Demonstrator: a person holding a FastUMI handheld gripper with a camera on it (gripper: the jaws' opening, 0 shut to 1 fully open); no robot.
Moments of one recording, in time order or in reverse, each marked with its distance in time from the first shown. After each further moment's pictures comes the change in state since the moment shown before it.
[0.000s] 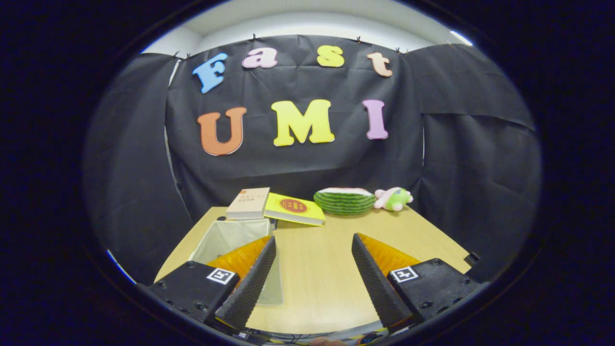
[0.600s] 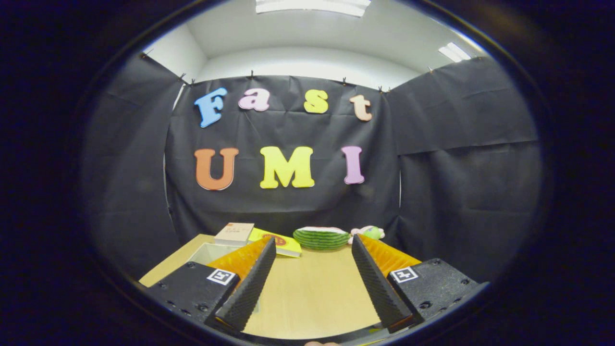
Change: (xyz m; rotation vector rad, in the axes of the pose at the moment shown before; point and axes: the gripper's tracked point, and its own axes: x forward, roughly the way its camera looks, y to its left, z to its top) arm -0.083 -0.039 0.037 -0.055 -0.269 -0.052
